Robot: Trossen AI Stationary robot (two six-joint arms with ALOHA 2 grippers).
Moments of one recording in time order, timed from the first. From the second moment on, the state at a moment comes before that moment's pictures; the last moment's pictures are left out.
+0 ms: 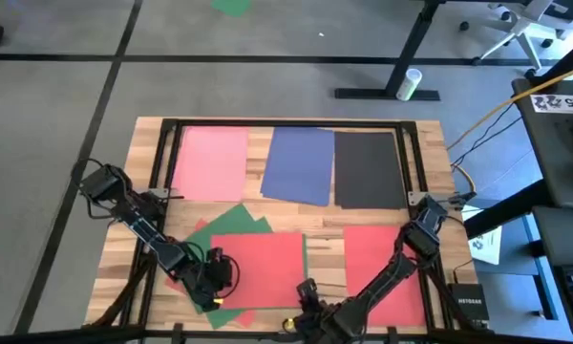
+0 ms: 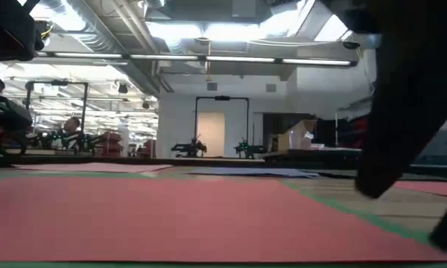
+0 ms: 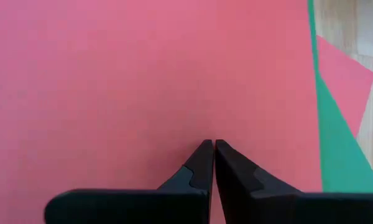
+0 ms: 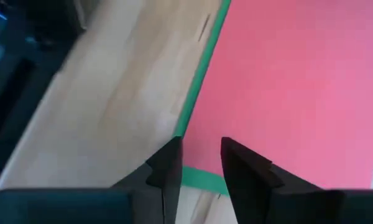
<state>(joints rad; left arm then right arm) -0.82 1.69 0.72 -0.09 -0.29 -0.88 0.78 2.36 1.87 -0.88 0.48 0.25</state>
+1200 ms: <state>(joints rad) -0.82 1.69 0.72 -0.09 -0.29 -0.88 0.76 2.38 1.87 -0.85 0.49 0.23</state>
